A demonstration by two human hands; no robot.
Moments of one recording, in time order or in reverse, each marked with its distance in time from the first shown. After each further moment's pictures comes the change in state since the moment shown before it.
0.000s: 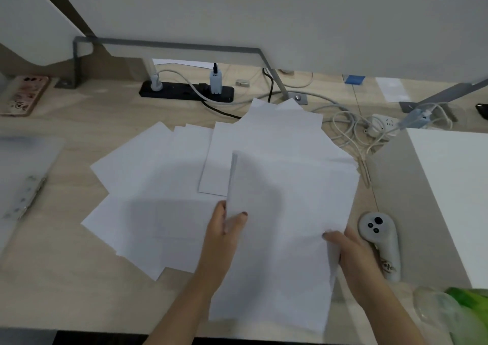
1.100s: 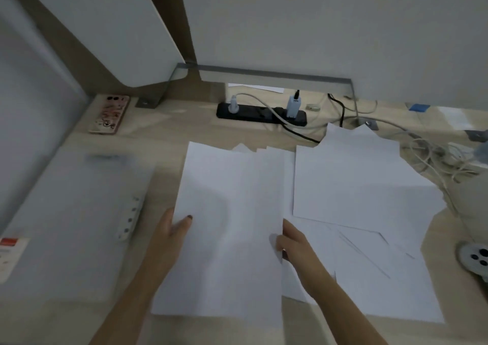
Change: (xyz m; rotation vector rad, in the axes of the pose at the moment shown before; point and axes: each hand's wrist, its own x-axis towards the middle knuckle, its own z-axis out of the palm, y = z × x) left_hand 0.072 0.003 -0.306 0.258 0.159 -0.071; right_hand -0.016 0.039 0.290 -0.349 -0.355 -0.047
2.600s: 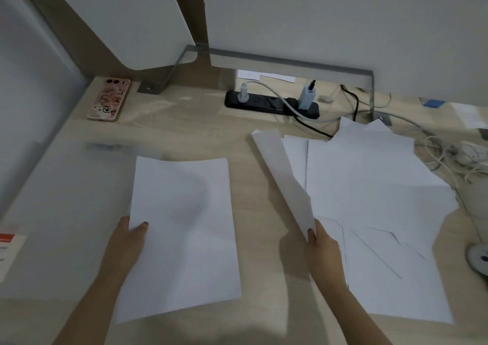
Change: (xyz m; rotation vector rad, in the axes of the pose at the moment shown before) left_hand 0.041 -0.049 -0.071 0.246 0.223 -0.308; right_hand 0.019 0.024 -0.003 -0.642 0.478 -0.023
